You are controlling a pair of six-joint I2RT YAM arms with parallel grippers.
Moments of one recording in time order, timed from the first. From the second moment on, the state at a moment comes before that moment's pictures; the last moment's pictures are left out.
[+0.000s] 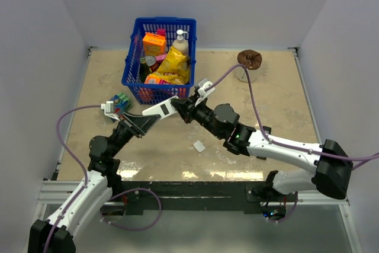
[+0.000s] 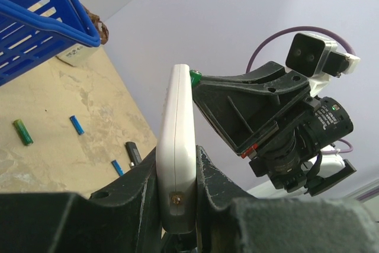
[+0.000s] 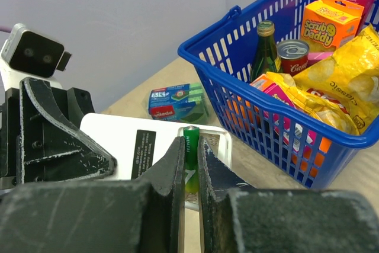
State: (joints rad) left arm -0.31 0.54 0.13 0.75 0.44 -1.19; right arm 1.04 1.29 0.85 0.52 0.22 0.23
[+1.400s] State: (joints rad) left arm -0.31 0.55 0.12 0.84 0.47 -1.19; right arm 1.06 1.20 0.87 0.39 0.16 0.24
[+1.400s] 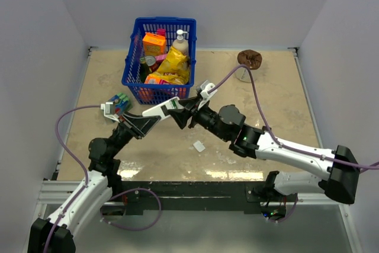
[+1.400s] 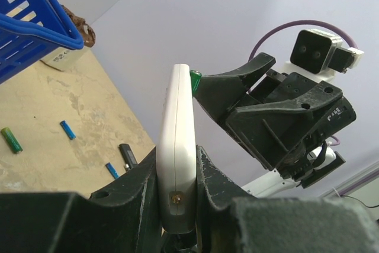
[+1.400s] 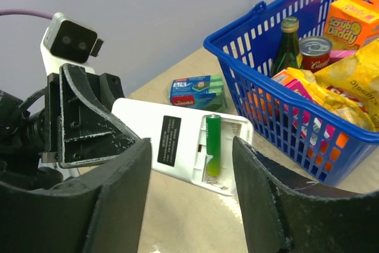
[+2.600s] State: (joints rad) left arm -0.31 0.66 0.10 1.03 0.63 -1.28; right arm 1.05 1.03 1.20 -0.31 -0.15 -0.51
